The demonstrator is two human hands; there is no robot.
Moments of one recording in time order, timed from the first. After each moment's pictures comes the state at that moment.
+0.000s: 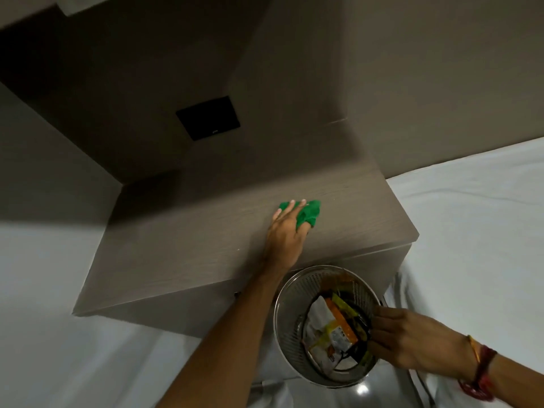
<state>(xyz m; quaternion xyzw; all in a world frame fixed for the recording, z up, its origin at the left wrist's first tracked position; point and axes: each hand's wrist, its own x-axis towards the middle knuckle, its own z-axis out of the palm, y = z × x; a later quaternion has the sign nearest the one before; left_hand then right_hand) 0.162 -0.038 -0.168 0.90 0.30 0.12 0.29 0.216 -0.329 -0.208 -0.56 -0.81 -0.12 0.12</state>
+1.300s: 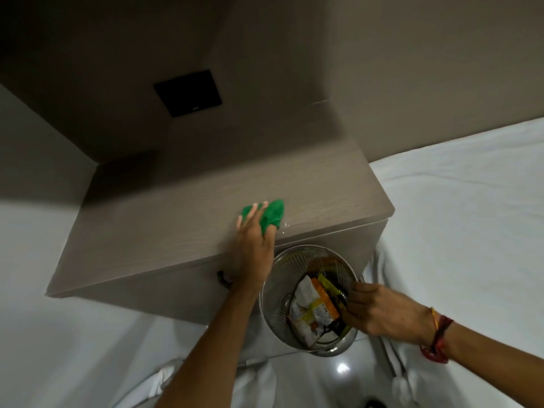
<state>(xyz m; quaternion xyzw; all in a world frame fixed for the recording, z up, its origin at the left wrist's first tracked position) 0.099 -0.082 -0.164 0.84 0.39 0.21 0.32 0.210 -0.335 -0.223 -0.58 -0.81 -0.06 0.03</state>
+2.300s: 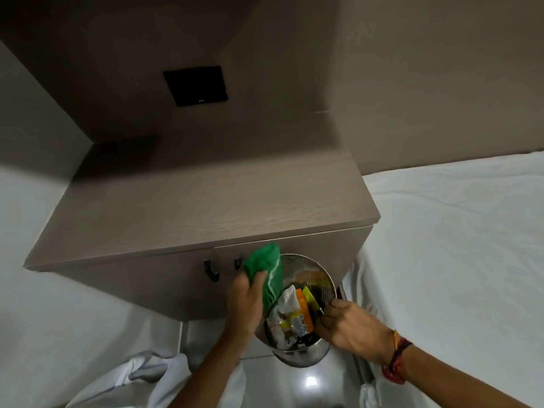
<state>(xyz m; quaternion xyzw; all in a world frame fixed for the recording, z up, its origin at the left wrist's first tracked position) 0.019 -0.153 -0.204 0.69 0.47 0.21 0.51 0.173 -0.341 -0.245 -0.61 -0.79 -0.02 0.00</state>
